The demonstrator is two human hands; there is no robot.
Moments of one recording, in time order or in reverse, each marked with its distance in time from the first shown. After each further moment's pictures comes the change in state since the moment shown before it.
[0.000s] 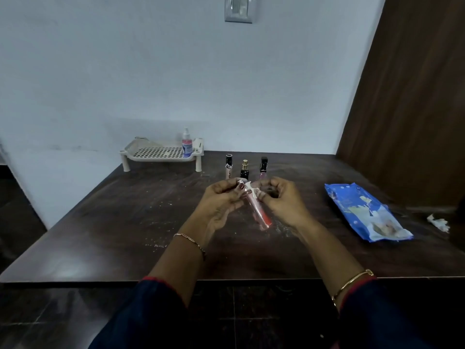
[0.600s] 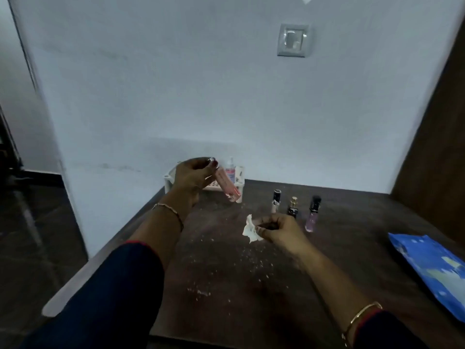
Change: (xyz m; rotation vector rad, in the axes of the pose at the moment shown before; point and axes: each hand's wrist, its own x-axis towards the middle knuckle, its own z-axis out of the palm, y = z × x) left_hand 0.059 0.133 -0.124 0.137 0.365 0.347; right_hand 0.064 0.003 0.095 0.009 -0.145 0.161
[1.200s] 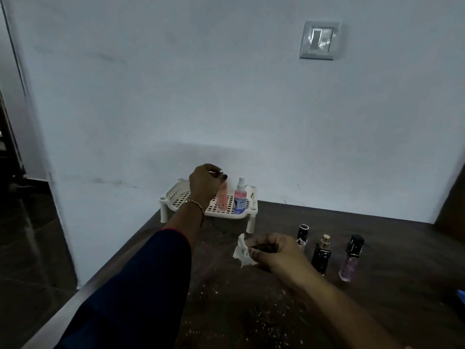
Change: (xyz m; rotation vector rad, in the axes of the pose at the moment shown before) left_hand 0.147 -0.056 0.011 0.686 0.191 0.170; right_hand 0.083 0.001 0.030 0.032 -0.075 -0.001
